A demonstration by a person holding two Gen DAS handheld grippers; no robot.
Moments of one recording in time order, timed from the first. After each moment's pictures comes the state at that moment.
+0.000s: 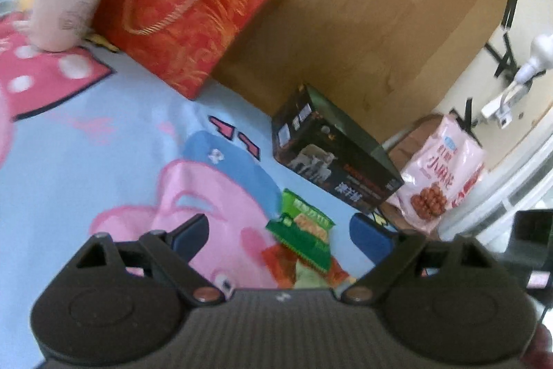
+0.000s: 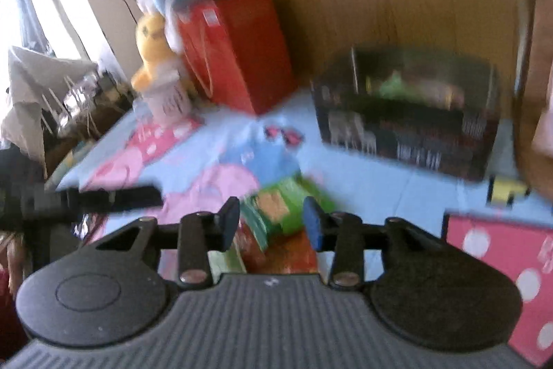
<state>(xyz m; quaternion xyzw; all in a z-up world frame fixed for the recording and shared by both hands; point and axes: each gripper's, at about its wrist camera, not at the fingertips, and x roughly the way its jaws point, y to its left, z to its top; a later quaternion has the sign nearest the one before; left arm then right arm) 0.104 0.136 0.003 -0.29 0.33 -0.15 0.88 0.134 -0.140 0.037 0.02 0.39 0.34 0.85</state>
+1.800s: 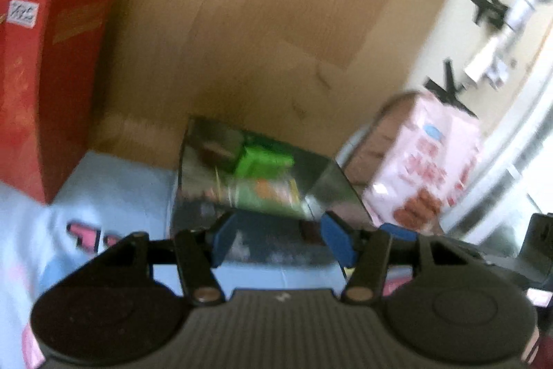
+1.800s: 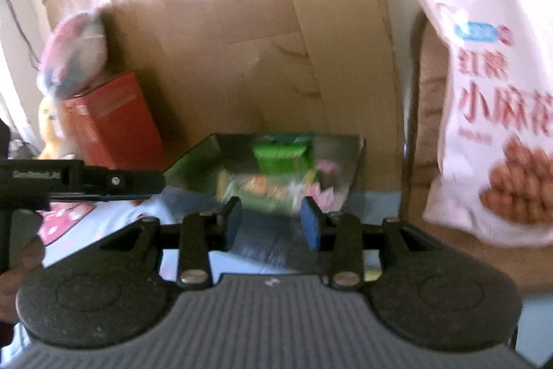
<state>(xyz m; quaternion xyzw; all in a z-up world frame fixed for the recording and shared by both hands) 0.216 0.022 0.053 -0.18 0.33 -0.21 0.90 0.184 -0.230 0.049 0.07 0.28 0.23 0.93</state>
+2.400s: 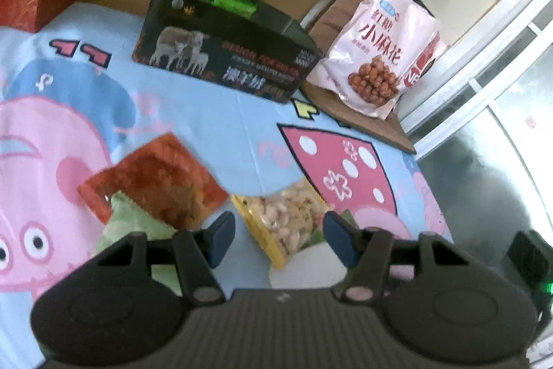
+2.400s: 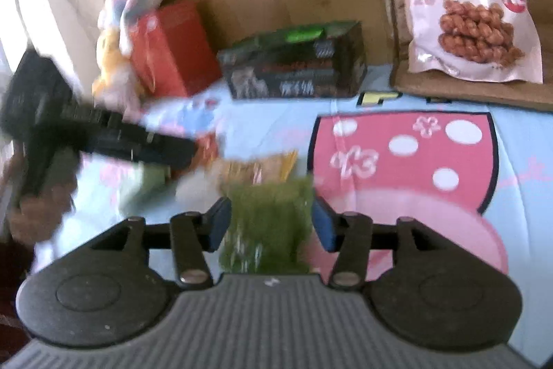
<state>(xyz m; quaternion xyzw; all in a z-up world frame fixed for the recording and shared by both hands) 0.119 0.007 -0.004 -0.19 0.44 -0.28 0.83 0.024 -0.232 -0.006 0.02 0.32 0.25 0.91</state>
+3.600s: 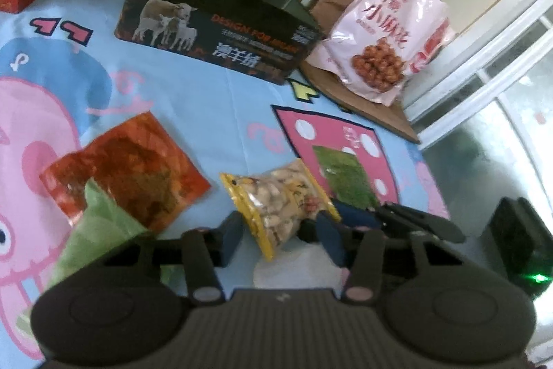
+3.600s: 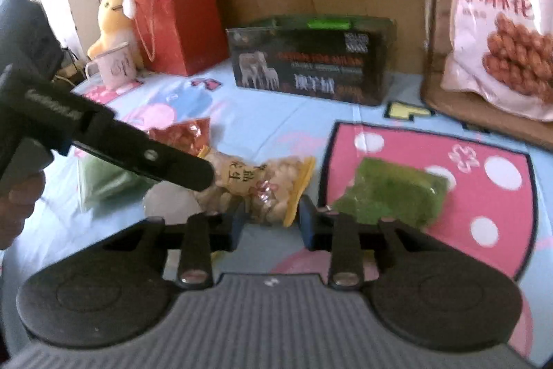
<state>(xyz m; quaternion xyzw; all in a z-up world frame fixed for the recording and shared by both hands) 0.131 -0.018 -0.014 -0.19 0.47 -0.27 0.82 0.077 -0.212 -0.023 -0.01 0.31 0.27 0.91</state>
